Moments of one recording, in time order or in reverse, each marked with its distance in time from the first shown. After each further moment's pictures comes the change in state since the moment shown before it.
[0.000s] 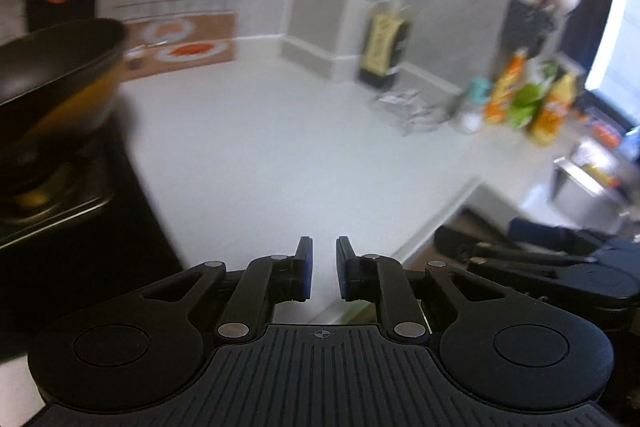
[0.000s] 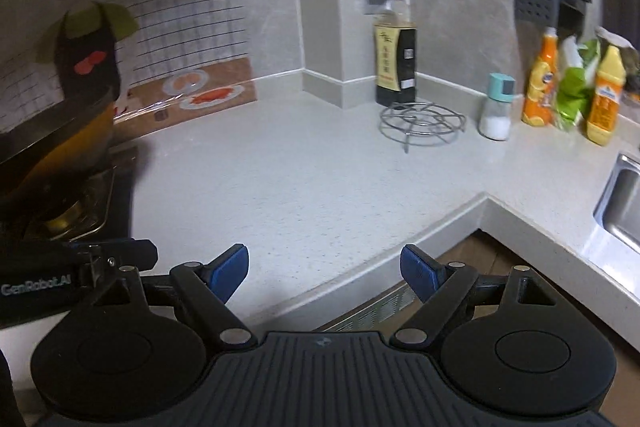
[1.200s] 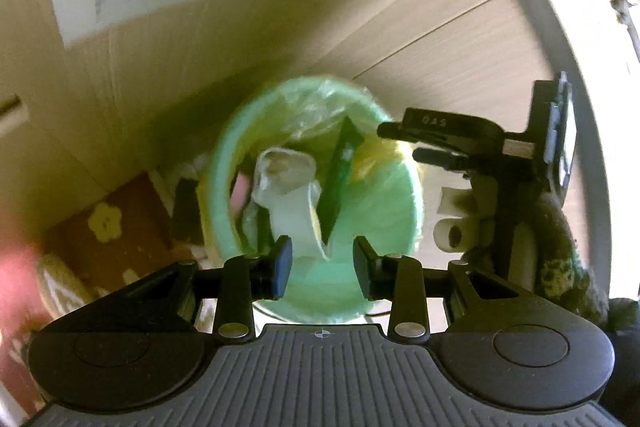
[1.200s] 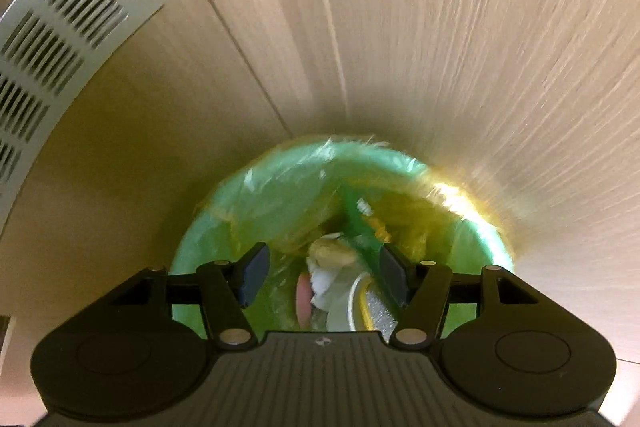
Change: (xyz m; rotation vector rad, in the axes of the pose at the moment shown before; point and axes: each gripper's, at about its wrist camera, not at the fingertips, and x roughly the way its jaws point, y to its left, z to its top) left arm 0.211 -0.050 -0.185 -0.303 0.635 -0.313; right arm 0.249 -0.232 -0.200 0.294 0.635 -0.118
